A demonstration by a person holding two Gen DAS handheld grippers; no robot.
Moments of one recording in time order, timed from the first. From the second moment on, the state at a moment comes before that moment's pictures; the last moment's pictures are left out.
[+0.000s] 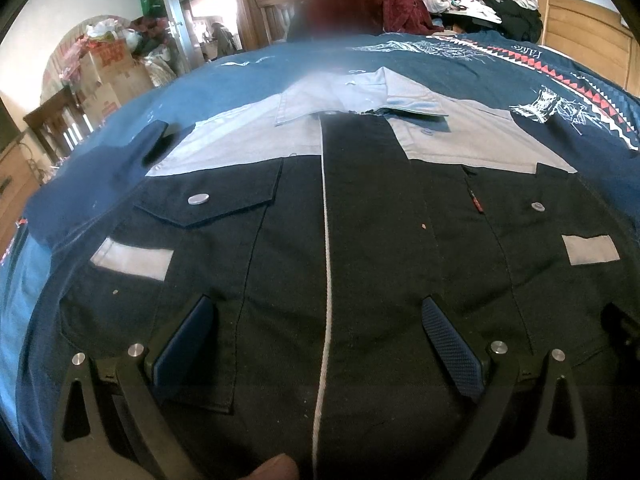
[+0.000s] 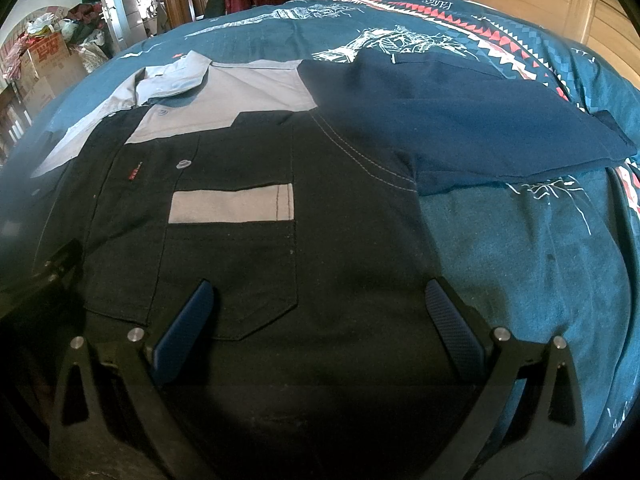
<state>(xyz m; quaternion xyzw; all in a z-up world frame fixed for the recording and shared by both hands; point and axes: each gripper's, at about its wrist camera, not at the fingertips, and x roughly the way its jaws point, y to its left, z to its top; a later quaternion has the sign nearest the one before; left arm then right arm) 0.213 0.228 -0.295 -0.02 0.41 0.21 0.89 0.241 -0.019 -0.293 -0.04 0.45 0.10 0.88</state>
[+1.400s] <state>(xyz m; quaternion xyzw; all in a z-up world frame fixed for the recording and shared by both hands) 0.213 0.235 -0.294 -0.04 0.42 0.19 0.89 0.248 -0.014 -0.297 -0.05 0.46 0.09 0.88</state>
